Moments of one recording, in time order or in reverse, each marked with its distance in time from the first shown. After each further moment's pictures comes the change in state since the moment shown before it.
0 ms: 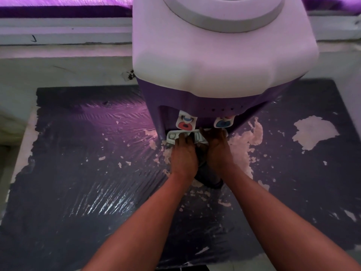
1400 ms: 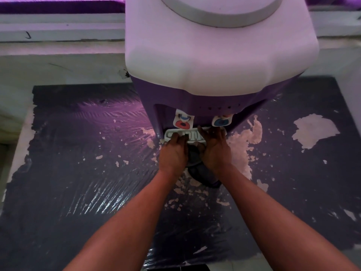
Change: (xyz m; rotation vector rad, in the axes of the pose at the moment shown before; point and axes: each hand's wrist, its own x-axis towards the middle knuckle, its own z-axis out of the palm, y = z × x) left_hand 0.004 -0.026 -0.010 -0.003 0.042 0.092; right_hand -0.005 -0.009 -0.005 -0.083 -0.035 0.076
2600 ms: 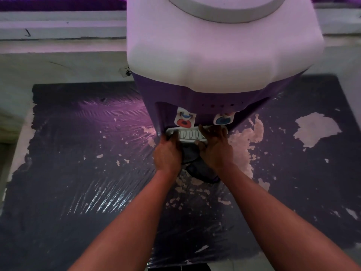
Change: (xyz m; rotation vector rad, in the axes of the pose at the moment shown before) left_hand -0.004 -0.005 -0.012 -0.073 0.007 -0.264; right_hand 0.000 -0.003 -0.003 -0.009 -0.045 0.060
